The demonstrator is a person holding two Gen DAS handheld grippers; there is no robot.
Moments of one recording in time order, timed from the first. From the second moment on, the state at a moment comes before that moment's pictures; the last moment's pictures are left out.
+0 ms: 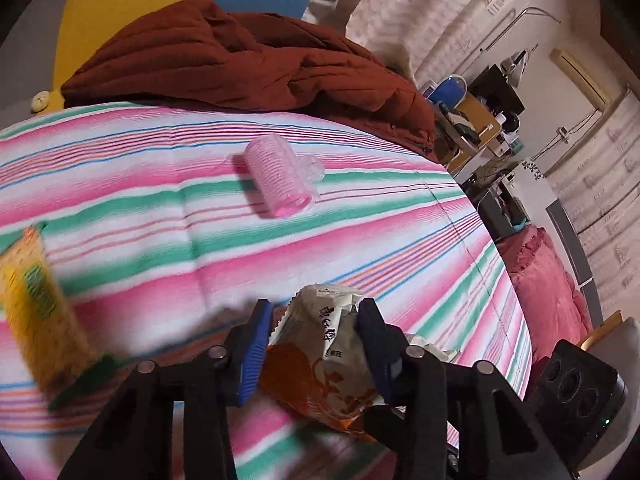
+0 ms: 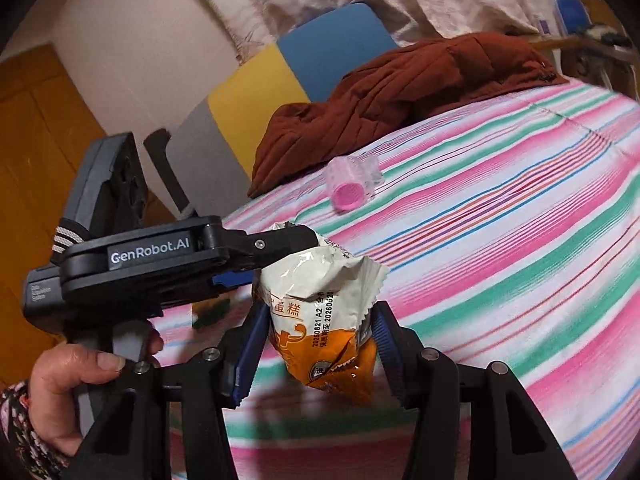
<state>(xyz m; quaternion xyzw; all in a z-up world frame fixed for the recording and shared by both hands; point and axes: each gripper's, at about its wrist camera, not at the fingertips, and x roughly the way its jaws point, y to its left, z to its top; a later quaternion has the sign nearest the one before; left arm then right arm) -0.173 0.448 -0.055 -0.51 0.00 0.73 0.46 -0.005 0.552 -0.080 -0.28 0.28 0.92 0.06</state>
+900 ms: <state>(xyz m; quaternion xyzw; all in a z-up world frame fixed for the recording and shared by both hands) -0.096 0.326 -0.059 -0.49 -0.07 0.74 0.45 0.058 0.409 -0.061 -0.36 0.12 0.92 0.10</state>
